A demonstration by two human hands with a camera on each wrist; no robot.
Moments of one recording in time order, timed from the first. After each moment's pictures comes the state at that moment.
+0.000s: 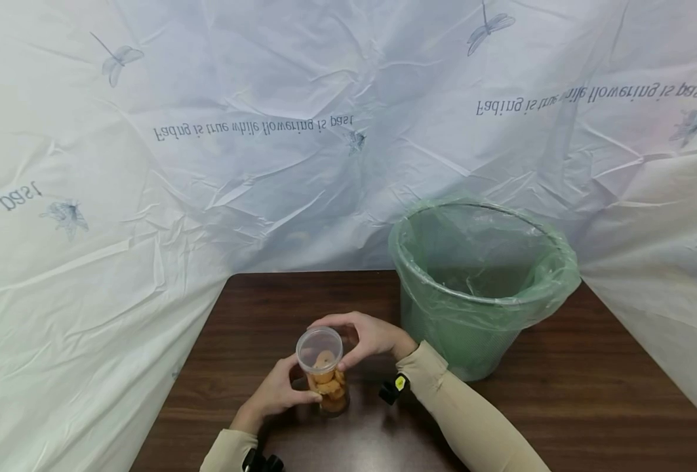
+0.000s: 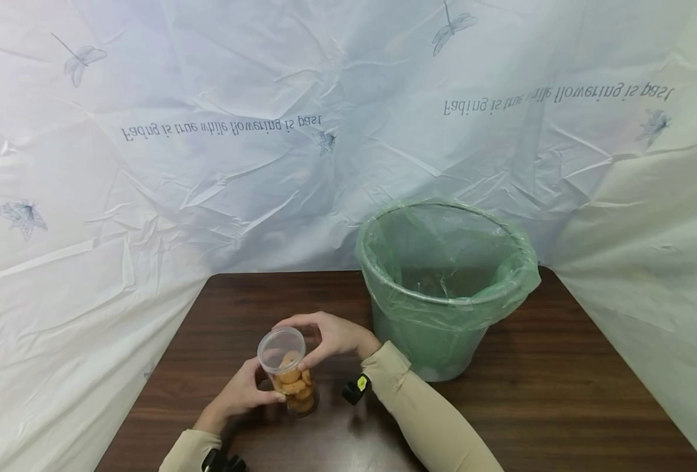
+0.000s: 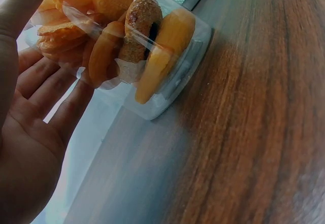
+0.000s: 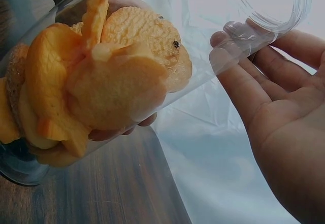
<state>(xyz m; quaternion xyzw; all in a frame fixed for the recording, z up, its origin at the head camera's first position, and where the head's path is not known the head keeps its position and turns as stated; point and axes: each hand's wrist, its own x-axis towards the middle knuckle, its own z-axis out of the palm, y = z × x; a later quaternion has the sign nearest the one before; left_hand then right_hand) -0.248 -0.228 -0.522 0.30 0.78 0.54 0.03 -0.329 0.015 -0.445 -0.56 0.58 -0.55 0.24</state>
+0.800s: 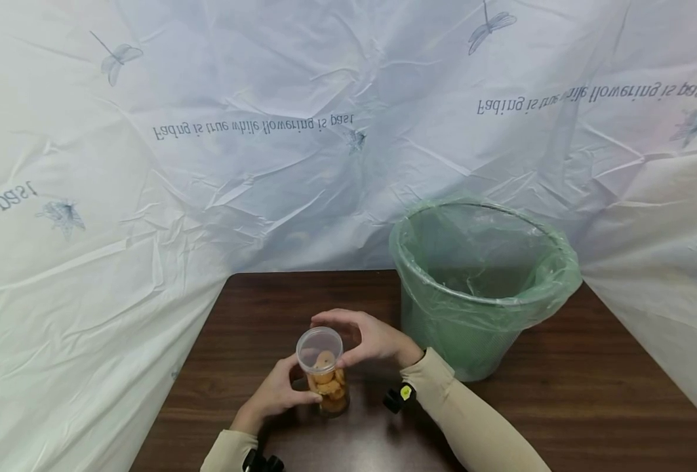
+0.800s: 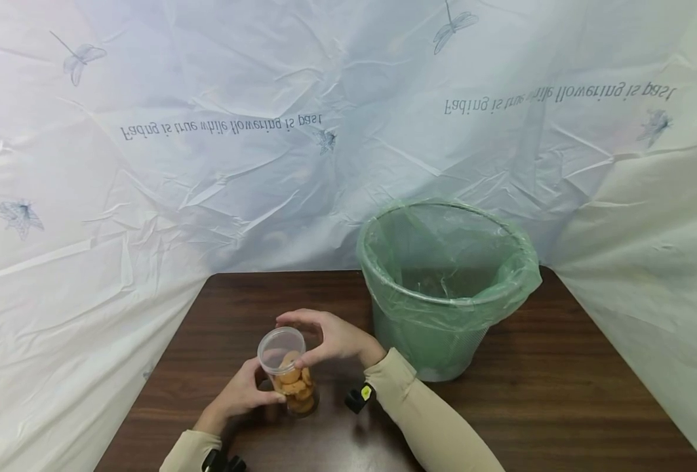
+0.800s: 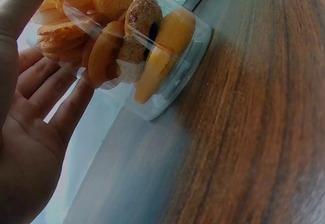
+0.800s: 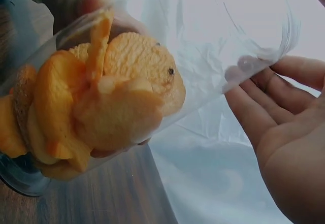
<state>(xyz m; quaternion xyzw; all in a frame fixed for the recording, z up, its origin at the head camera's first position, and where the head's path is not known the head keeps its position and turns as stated) -0.249 -0.227 -0.524 0.30 0.78 0.55 0.04 -0.314 0.021 -0.439 -0.52 0.61 -0.57 0.19</state>
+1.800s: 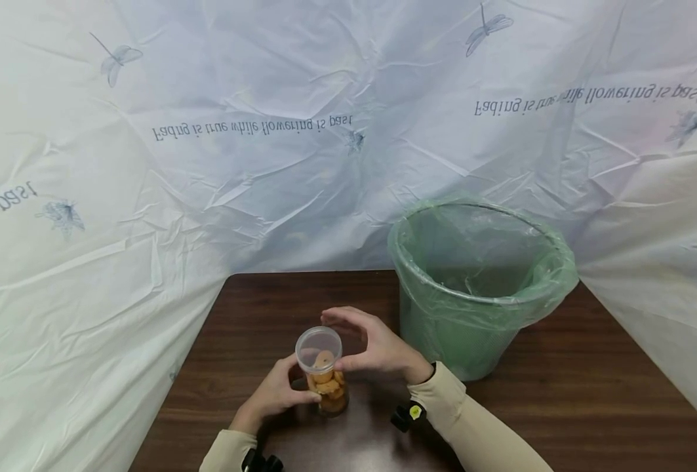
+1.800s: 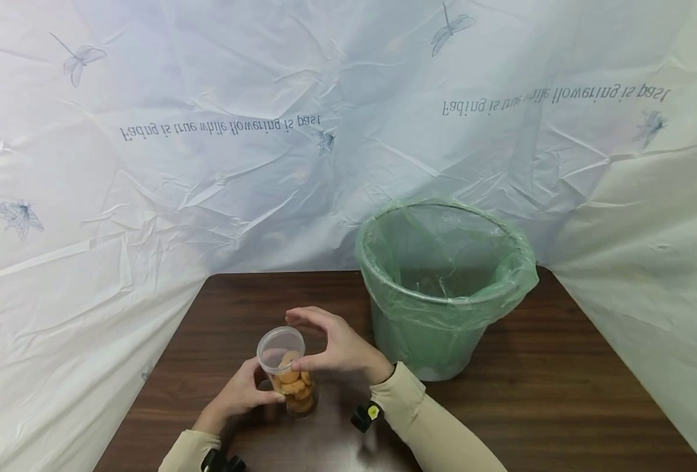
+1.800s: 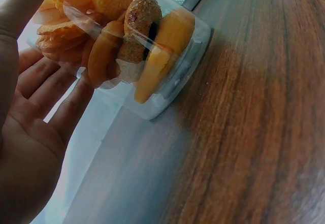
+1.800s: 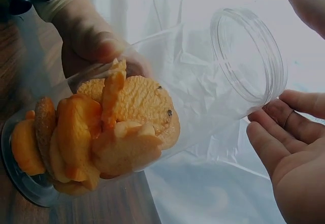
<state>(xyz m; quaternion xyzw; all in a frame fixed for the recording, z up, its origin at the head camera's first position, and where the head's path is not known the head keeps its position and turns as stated) -0.249 -0.228 -0.525 0.30 0.77 0.56 0.03 -0.282 0.029 -0.430 -0.49 0.67 -0.56 0.04</state>
